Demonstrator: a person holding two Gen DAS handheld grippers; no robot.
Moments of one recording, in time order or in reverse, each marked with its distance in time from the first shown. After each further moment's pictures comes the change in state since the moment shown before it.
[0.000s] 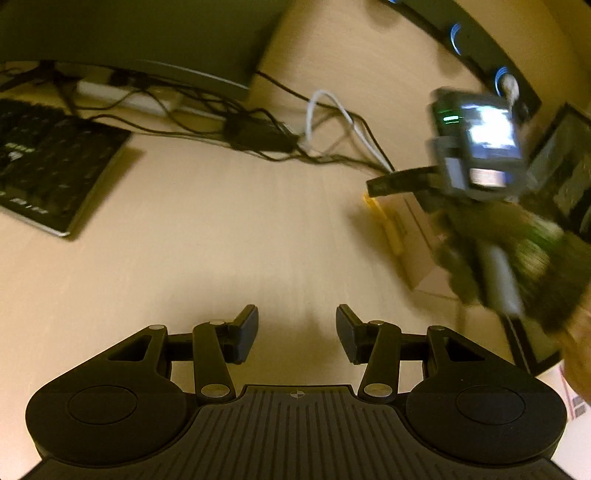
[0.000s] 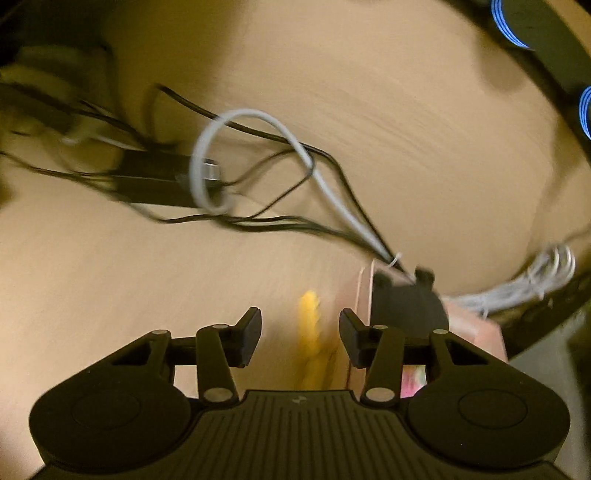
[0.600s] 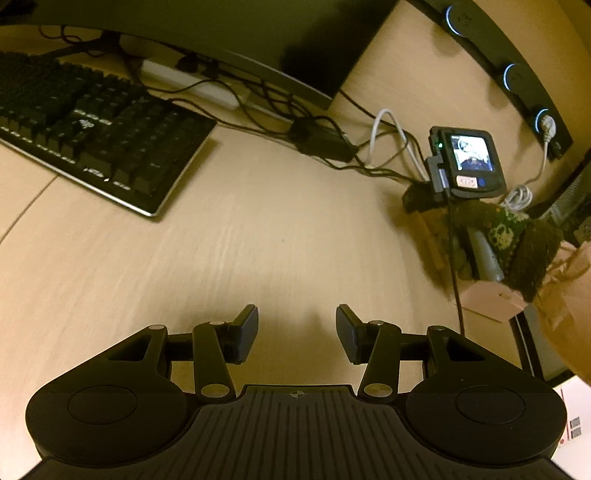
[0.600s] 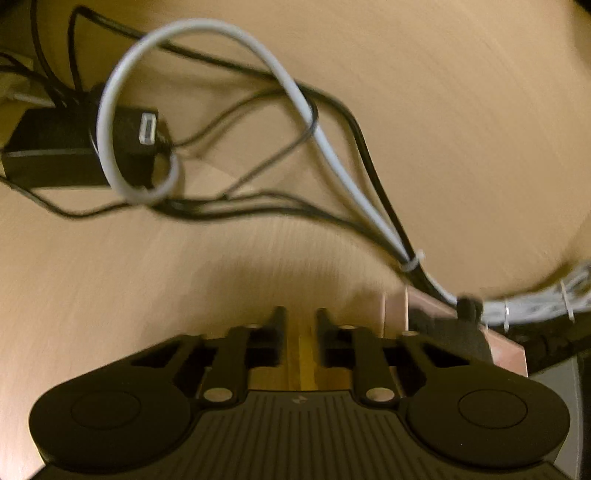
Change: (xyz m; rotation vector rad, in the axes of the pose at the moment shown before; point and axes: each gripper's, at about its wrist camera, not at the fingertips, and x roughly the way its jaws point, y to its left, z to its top) left arm -0.019 0.055 -0.002 -0.094 0.003 0.029; right arm 0.088 0.008 0.021 -0.007 0.185 -0.079
